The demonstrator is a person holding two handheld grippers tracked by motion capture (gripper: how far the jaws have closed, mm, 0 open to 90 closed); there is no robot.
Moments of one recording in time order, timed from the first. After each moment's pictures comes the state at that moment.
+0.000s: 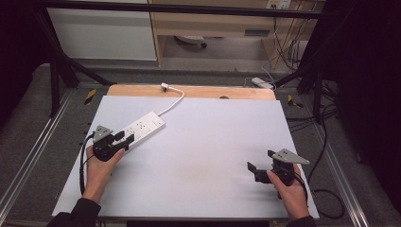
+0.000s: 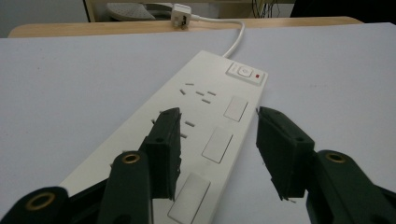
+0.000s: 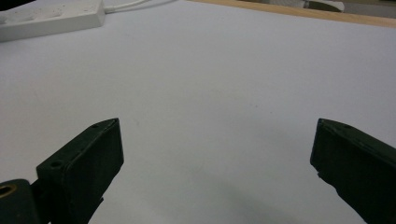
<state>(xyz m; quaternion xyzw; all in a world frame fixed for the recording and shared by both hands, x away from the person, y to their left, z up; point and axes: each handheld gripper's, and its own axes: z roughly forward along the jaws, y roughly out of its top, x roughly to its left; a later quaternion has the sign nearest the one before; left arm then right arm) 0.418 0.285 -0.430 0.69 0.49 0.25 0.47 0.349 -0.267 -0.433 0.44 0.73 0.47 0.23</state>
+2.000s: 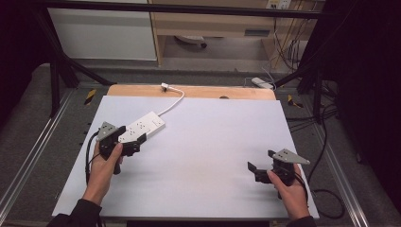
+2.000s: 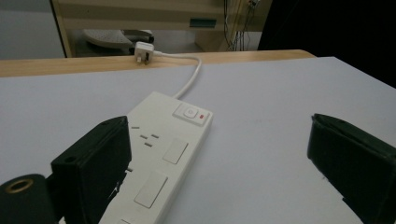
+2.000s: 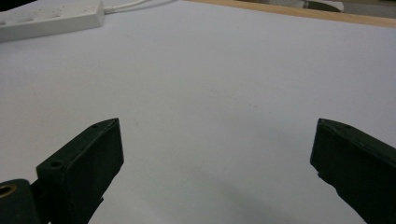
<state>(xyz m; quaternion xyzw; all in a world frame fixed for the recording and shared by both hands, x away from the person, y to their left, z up) 0.405 0.256 -0.400 0.68 0.46 0.24 0.53 0.349 -0.267 -0.432 0.44 0.73 0.47 0.23</state>
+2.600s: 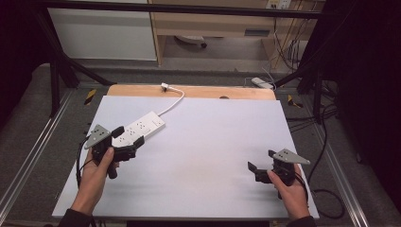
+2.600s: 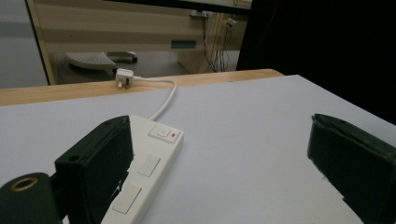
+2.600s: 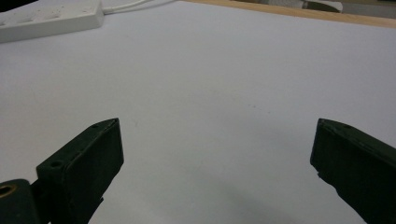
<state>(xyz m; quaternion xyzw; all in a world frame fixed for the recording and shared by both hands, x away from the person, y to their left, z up) 0.371 0.260 -0.374 0.67 0.42 0.24 0.57 0.349 -0.268 -0.432 0.44 0.73 0.47 0.23</state>
